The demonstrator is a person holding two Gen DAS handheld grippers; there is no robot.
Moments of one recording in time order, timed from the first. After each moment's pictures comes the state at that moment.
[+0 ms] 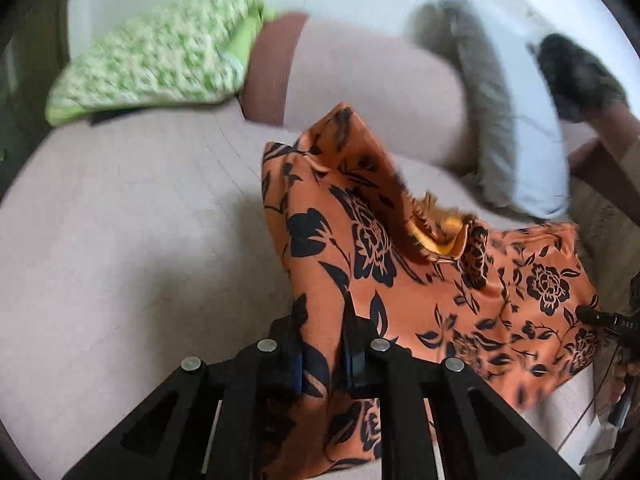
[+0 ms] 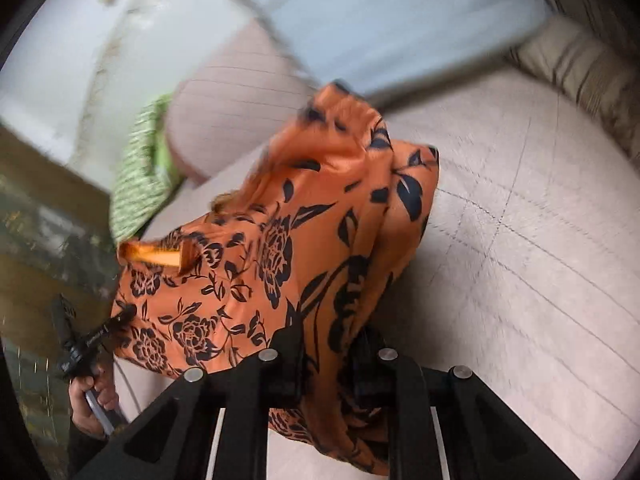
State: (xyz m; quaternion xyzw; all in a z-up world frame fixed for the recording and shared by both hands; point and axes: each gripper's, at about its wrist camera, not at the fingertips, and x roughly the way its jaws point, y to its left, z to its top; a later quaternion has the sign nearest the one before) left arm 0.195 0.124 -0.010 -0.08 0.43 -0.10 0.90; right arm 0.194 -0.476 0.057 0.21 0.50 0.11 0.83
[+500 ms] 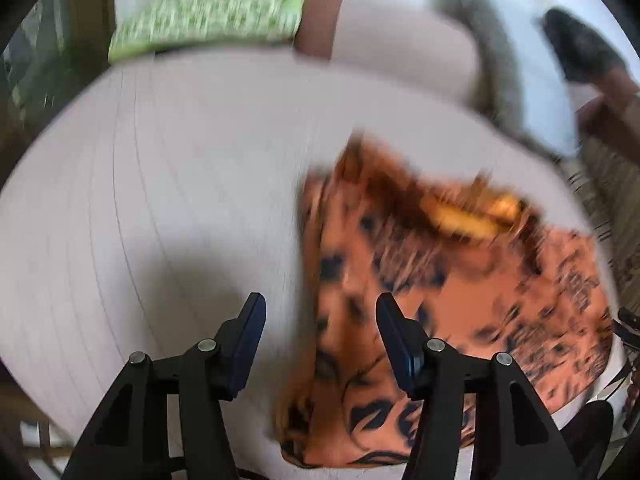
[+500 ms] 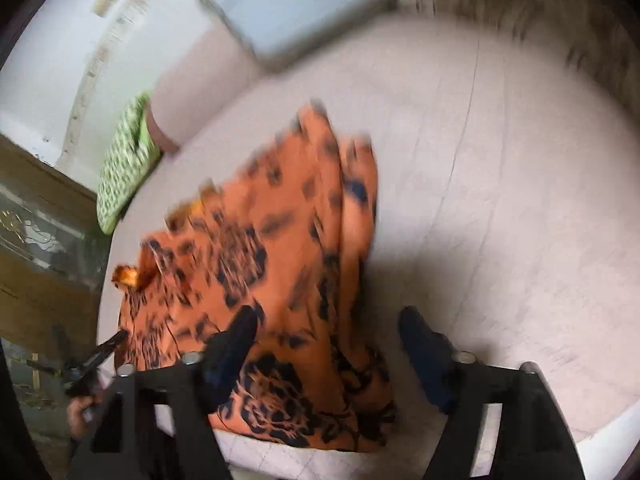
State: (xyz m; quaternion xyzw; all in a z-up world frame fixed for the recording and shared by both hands) left arm 0.073 0.162 -0.082 -0.06 0.44 -0.06 0.90; right arm 0.022 -0.510 0.007 0.22 0.48 0.03 0.85
